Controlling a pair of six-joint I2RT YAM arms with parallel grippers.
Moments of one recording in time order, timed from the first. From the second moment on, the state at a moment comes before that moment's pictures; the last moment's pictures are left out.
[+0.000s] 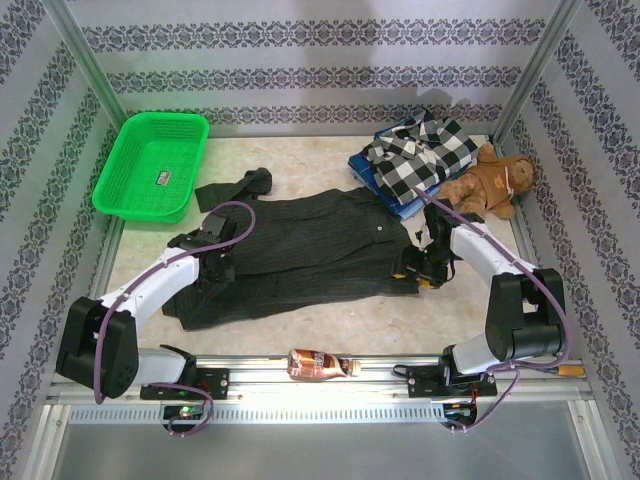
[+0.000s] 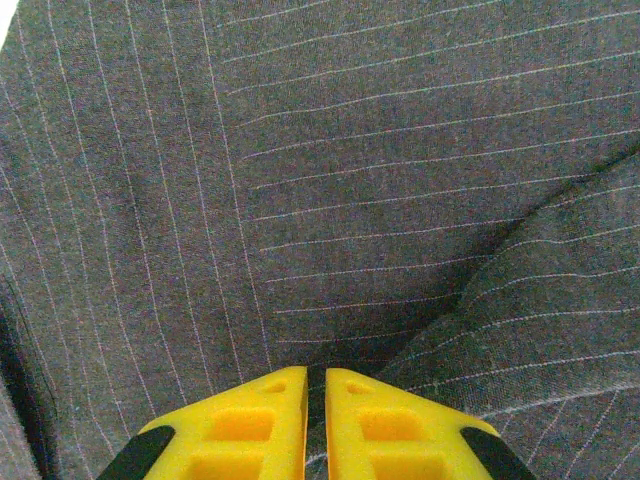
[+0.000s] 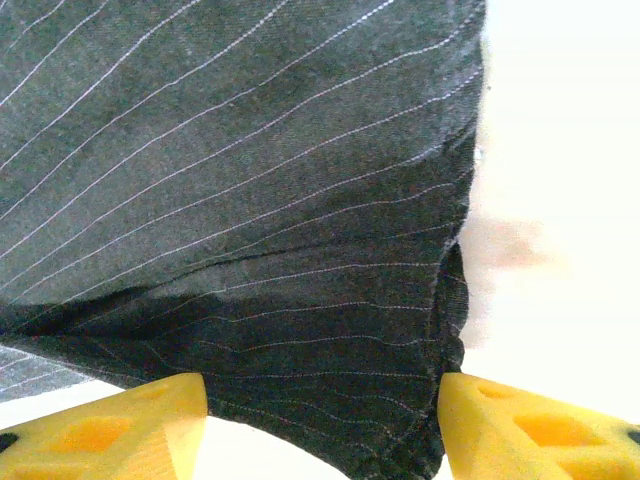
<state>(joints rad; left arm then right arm) -0.30 1.32 0.80 -0.78 -0.23 -0.37 0.09 1.48 0.91 -0.95 -0.32 0.39</state>
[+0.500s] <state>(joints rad) -0.30 1.32 0.79 -0.78 -0.23 -0.37 0.09 1.57 0.97 -0.94 -0.30 0.35</state>
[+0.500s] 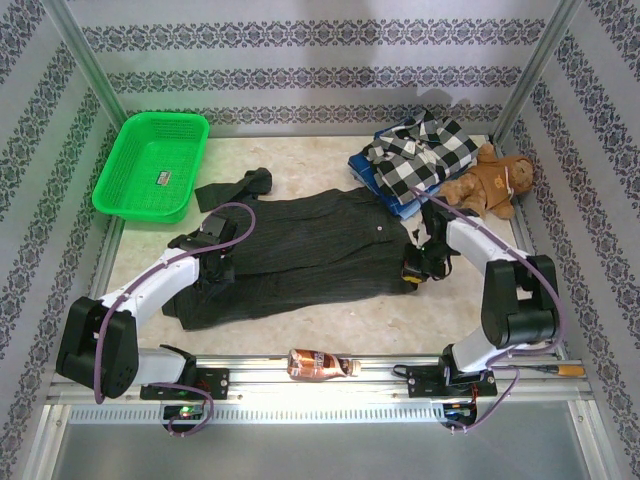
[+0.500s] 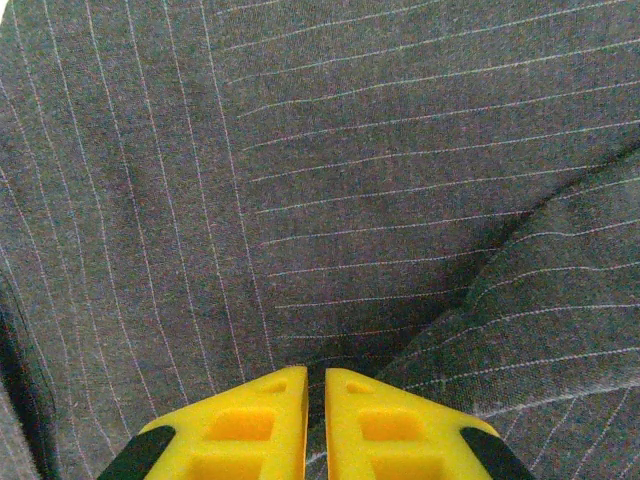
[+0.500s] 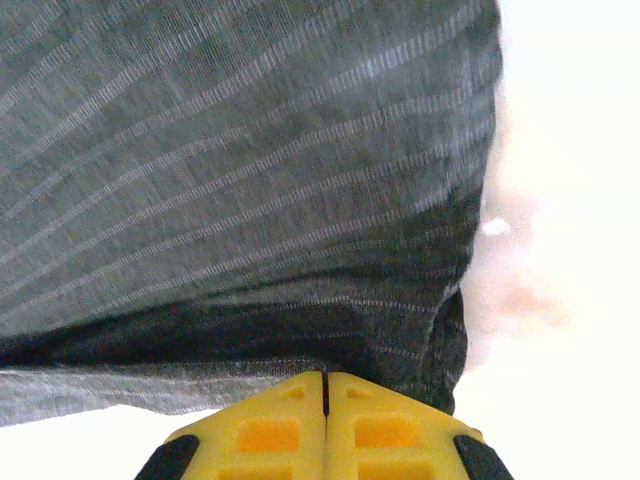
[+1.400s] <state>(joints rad) -0.29 1.20 0.78 -0.78 -0.32 -0.40 0.07 1.81 1.26 -0.98 -0.29 0.25</state>
